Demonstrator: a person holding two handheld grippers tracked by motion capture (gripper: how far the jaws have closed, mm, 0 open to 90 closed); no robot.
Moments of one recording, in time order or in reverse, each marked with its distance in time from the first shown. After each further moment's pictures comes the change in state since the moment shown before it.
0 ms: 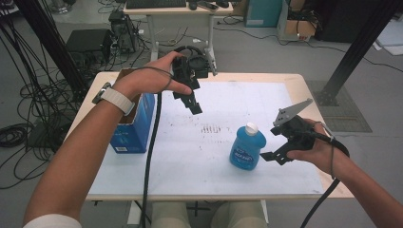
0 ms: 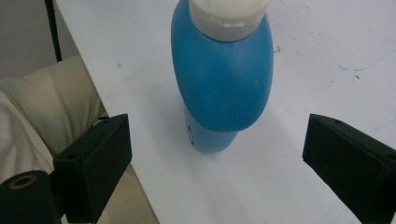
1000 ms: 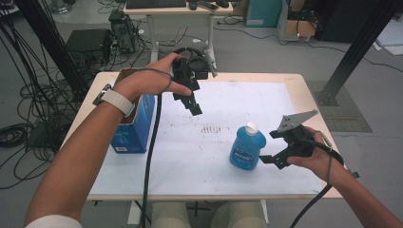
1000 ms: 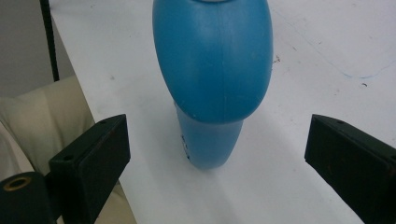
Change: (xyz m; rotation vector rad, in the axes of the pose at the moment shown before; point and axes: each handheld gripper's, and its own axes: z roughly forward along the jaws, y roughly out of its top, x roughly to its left) left arm 0.000 -0.001 0.004 -0.003 -0.001 -0.004; right arm 0.002 -0.028 0.020 -0.134 0.008 0.119
